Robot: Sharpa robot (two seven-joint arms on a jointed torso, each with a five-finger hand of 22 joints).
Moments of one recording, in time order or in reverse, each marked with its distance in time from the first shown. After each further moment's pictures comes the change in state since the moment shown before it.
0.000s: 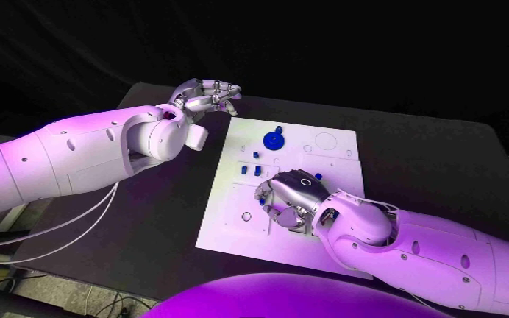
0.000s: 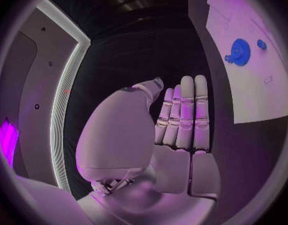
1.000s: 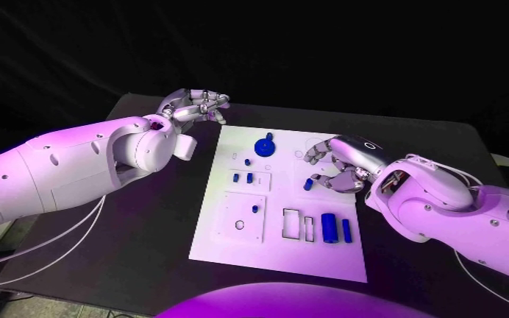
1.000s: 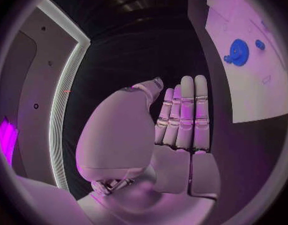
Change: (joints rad) left arm 0.000 -0.006 0.000 -0.004 0.000 0.017 -0.010; left_hand 0.000 0.000 -0.003 0.003 0.000 0.000 0.000 0.000 0.000 0.000 0.000 0.000 -0.001 0.000 0.000 0.000 0.000 0.000 0.000 0.000 -0.004 -0.001; right arm 0.179 -0.313 0.025 0.124 0.189 0.030 -0.009; right_hand -0.029 -0.036 -0.095 0.035 0.027 -0.042 -0.001 -0.044 -0.008 -0.049 0.001 0.052 -0.020 -0.004 0.003 0.003 0.001 0.000 -0.001 0.001 -0.022 0.000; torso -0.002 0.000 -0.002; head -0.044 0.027
